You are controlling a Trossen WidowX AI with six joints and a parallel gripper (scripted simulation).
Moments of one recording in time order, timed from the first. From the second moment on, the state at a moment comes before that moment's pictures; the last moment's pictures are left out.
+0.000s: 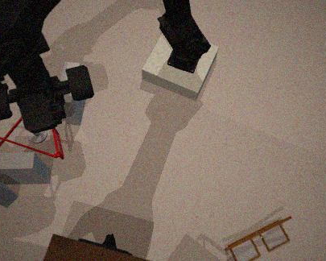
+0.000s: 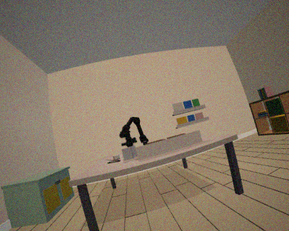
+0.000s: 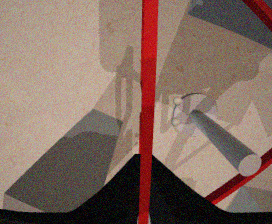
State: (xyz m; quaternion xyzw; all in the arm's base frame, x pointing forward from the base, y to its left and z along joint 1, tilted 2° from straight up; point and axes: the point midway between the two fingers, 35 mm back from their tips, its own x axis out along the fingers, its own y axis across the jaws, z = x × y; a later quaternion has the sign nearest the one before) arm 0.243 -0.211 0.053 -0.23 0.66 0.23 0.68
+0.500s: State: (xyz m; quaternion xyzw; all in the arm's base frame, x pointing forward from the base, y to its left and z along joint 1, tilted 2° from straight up) arm 0.245 -0.200 0.053 -0.23 0.66 0.23 0.68
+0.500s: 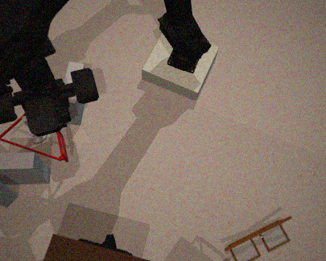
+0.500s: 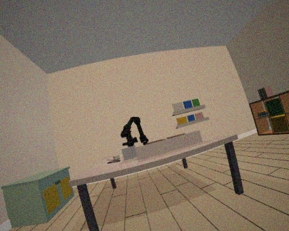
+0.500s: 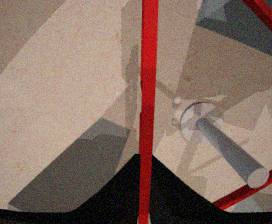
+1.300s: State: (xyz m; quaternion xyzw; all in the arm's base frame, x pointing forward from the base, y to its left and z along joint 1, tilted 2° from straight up) arm 0.252 -0.182 0.053 -0.22 0.66 0.23 0.68
